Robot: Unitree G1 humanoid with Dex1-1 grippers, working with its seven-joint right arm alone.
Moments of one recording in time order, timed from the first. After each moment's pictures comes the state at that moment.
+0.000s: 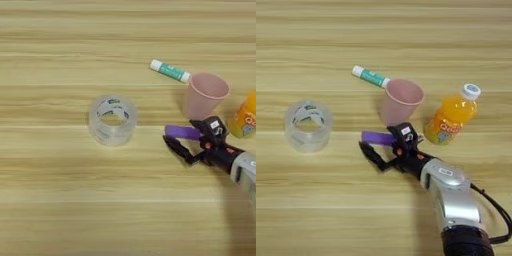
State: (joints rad) arm -0.06 -0.44 -0.14 0.30 0.17 0.09 0.75
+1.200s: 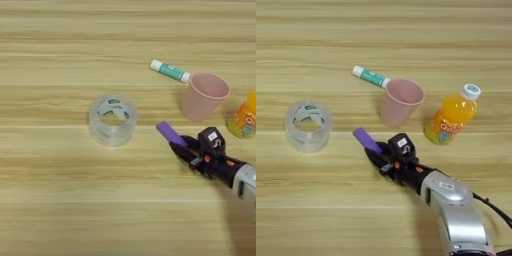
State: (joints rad) arm 0.11 -0.43 -0.09 0.02 0.17 0.20 0.69
